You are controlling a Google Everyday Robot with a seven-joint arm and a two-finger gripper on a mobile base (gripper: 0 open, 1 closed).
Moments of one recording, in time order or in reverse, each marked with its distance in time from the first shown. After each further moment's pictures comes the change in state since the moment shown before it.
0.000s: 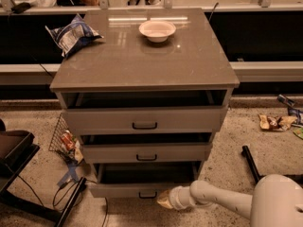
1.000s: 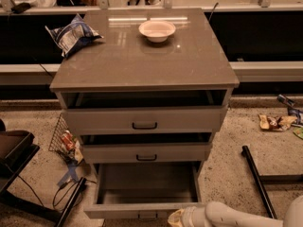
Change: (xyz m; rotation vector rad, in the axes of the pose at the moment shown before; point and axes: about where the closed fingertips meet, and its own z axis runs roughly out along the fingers) arm 0.054 0.072 -0.053 0.000 0.026 0.093
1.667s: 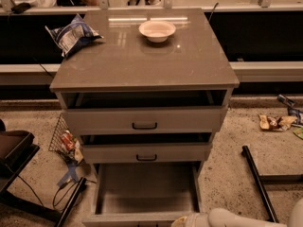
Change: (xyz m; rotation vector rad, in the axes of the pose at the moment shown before) arm 0.020 0.024 -0.011 -0.010 0.037 0.055
